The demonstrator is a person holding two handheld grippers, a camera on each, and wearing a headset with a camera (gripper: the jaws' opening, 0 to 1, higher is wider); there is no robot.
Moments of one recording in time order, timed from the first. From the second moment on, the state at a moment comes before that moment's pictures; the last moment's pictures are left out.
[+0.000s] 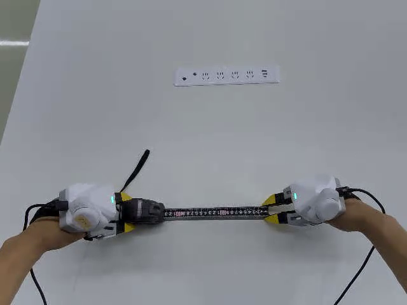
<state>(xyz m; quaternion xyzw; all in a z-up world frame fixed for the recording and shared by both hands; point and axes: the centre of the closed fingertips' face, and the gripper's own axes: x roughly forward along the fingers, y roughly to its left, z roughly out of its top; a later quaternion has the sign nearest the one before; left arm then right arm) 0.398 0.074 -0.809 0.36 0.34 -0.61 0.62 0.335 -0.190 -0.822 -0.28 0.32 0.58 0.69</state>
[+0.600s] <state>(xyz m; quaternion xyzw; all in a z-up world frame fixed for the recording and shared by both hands) 0.396 0.072 -0.804 0.34 0.35 -0.60 0.63 0.336 -0.194 -0.816 -0.28 0.33 0.55 0.72</state>
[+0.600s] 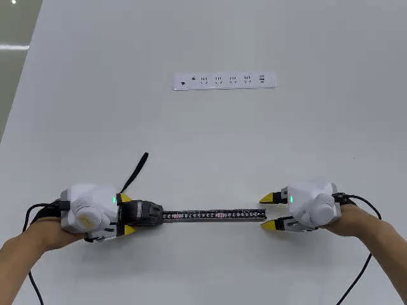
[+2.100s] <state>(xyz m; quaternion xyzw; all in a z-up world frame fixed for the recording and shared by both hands) 0.312 0.092 -0.772 0.13 0.31 -0.45 0.83 0.245 -0.180 -0.778 -0.10 0.31 0.34 0.88</state>
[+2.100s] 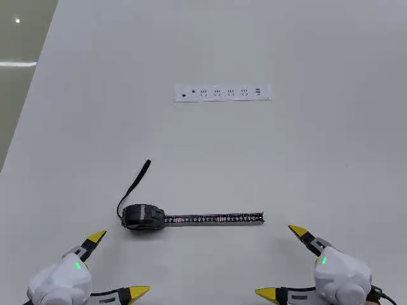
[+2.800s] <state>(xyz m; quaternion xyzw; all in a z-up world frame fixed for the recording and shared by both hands) 0.299 0.083 -0.741 0.07 0.29 -0.31 0.90 0.235 -0.149 -0.749 -0.07 0.29 0.23 0.93</state>
